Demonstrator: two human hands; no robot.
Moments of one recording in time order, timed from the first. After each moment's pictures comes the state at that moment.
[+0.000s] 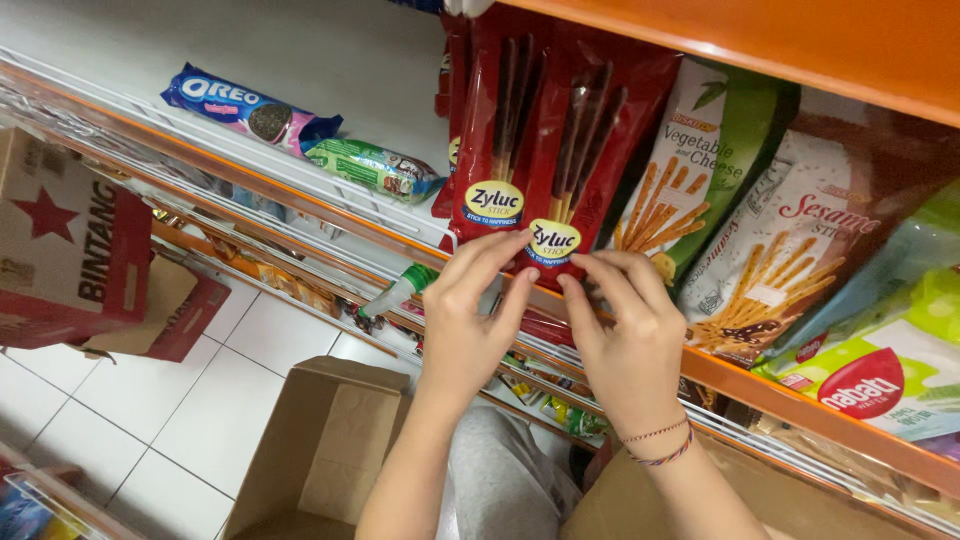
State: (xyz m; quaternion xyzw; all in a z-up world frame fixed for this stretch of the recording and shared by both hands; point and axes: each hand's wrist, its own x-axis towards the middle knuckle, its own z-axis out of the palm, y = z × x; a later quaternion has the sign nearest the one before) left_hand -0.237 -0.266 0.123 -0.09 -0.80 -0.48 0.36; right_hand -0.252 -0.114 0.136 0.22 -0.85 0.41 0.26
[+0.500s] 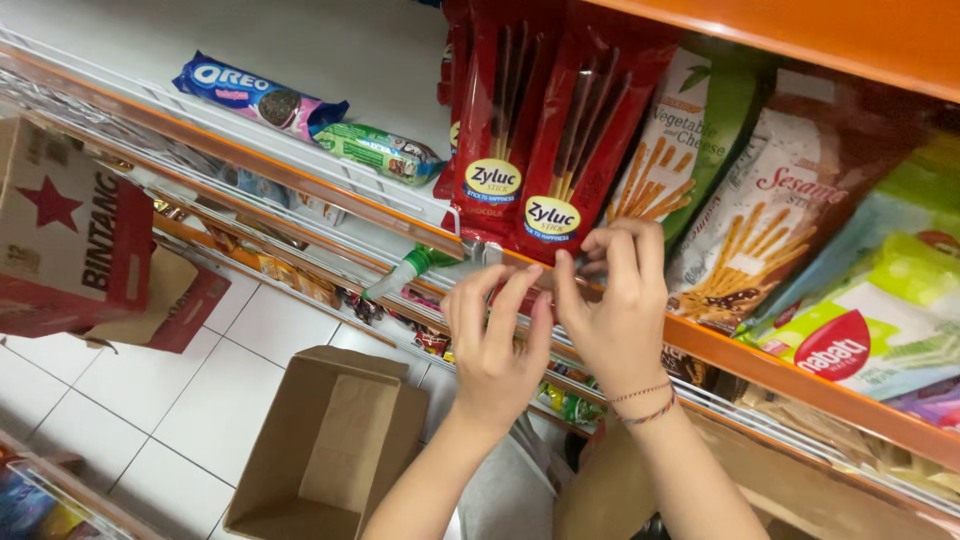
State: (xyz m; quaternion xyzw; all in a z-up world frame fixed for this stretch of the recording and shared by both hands) left_hand -0.198 -0.228 0.096 -0.04 -0.81 -0.35 0.47; right_hand -0.253 -0.117 0.130 0.22 -0.83 0.42 0.29
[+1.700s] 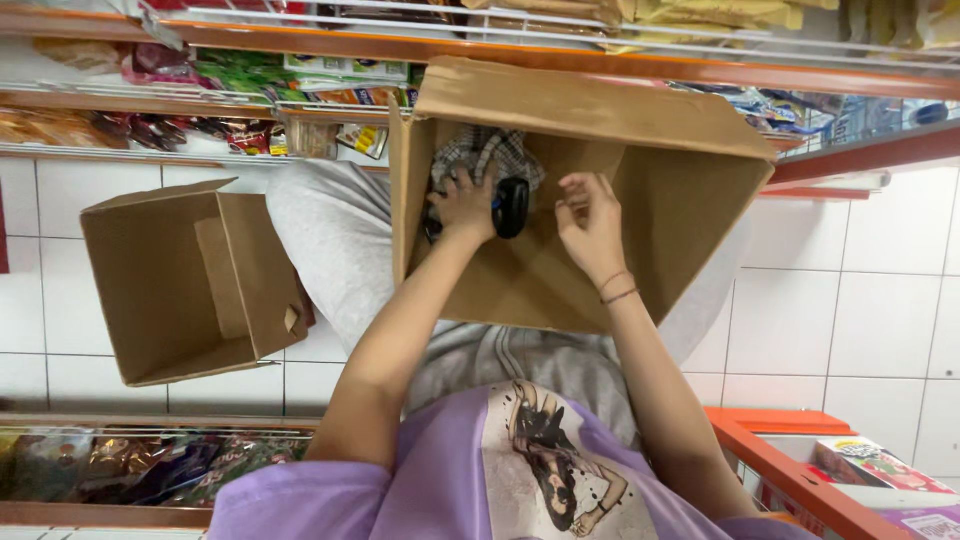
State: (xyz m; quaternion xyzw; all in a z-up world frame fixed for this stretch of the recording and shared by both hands) left_hand -0.081 0.038 -0.223 -0.09 -0.95 -0.05 -0.30; right_hand -0.001 0.212 -0.127 -0.06 -0.87 0.48 0.08
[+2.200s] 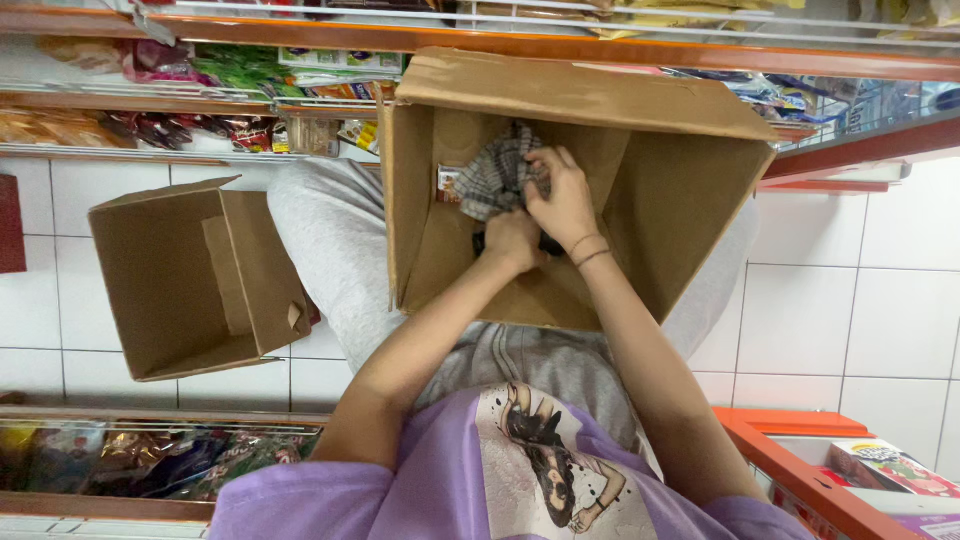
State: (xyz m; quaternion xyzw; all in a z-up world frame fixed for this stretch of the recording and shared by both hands) left_hand -0.027 0.089 -0.233 -0.25 -0.91 -0.08 -0.31; right_hand -0.038 0.199 -0.163 0.00 -0.90 0.43 0.05
